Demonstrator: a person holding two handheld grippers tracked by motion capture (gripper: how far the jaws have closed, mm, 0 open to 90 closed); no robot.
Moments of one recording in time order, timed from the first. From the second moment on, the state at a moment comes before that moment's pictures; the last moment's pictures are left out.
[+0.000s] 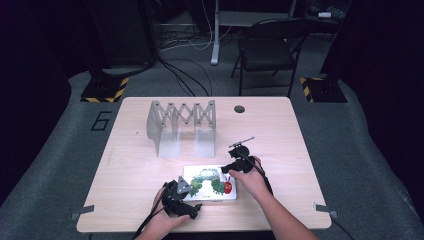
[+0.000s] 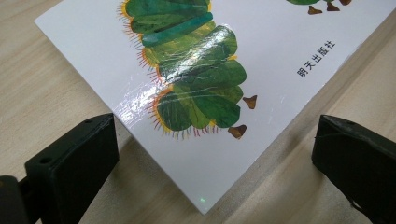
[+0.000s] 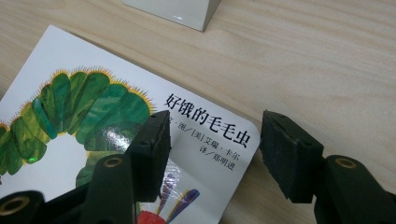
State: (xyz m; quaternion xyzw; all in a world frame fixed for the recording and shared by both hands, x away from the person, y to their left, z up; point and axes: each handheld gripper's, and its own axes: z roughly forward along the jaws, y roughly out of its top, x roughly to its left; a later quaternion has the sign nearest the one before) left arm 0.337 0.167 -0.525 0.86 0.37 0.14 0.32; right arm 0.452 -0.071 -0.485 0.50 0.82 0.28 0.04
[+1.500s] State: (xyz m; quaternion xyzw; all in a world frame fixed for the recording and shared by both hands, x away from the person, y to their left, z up) left arm 0.341 0.158 -0.523 0.84 0.41 0.15 0.30; right arm 0.445 -0.066 -0.454 0.48 0.83 0.27 0.07
